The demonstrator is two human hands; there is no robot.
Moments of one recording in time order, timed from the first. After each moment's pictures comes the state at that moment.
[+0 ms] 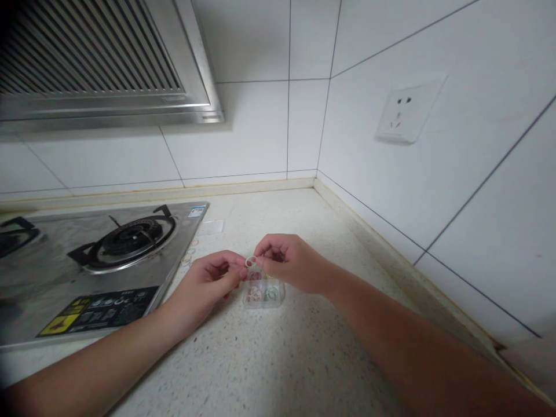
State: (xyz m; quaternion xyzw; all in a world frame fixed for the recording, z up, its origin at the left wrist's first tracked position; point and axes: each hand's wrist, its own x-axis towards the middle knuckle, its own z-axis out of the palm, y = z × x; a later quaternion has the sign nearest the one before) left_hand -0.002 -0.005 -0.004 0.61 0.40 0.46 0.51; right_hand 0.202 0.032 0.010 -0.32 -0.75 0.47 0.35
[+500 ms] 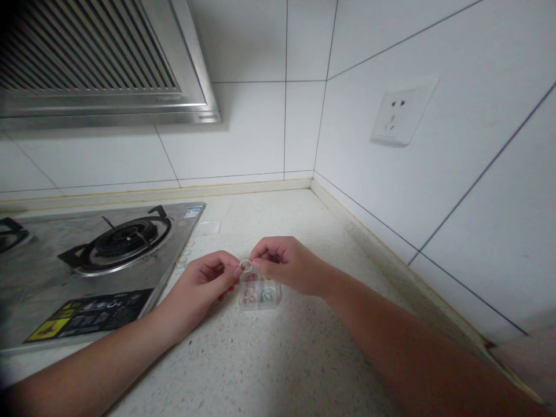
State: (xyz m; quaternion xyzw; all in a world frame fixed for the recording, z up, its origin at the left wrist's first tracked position) left_hand -0.004 -0.004 -0.005 0.61 0.39 0.45 0.52; right_hand 0.204 0.030 0.012 -0.31 -0.75 0.48 0.34
